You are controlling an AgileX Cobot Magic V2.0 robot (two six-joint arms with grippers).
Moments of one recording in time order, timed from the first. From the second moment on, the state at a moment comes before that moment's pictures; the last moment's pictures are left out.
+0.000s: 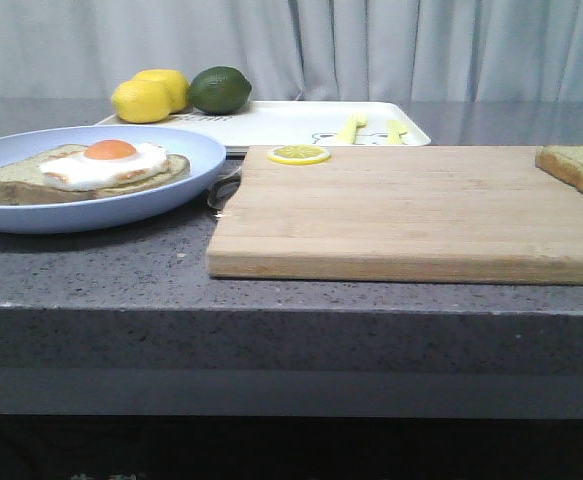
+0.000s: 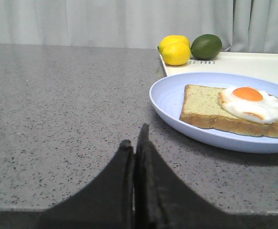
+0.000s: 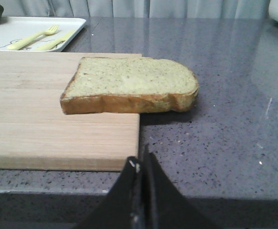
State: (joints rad) left arm -0.06 -0.01 0.00 -0.09 0.13 0.10; right arm -0.05 -0.01 0.03 0.12 0.20 -0.07
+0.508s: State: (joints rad) left arm -0.06 -0.01 0.00 -0.09 0.13 0.10; right arm -0.05 -0.01 0.03 0.12 0.19 -0.07
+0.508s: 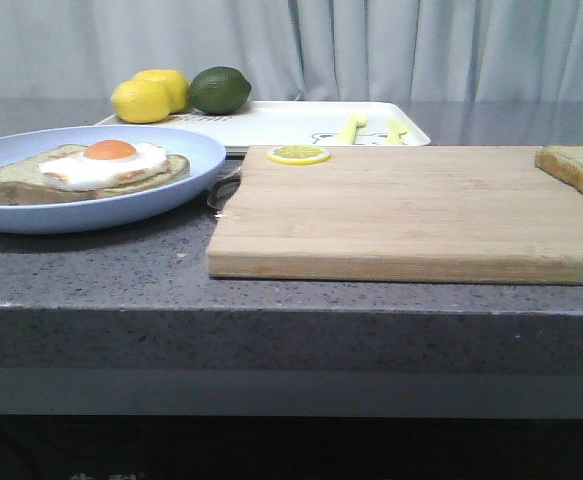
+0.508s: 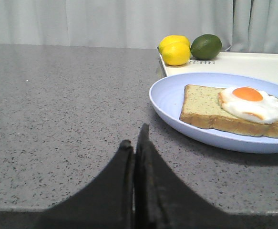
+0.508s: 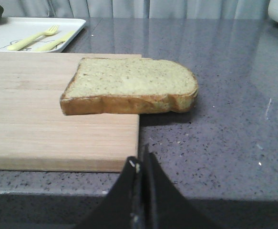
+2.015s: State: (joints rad) left arm -0.06 0.65 -0.60 -0.09 0.26 0.15; right arm -0.05 0.49 -0.68 0.20 0.54 -0.11
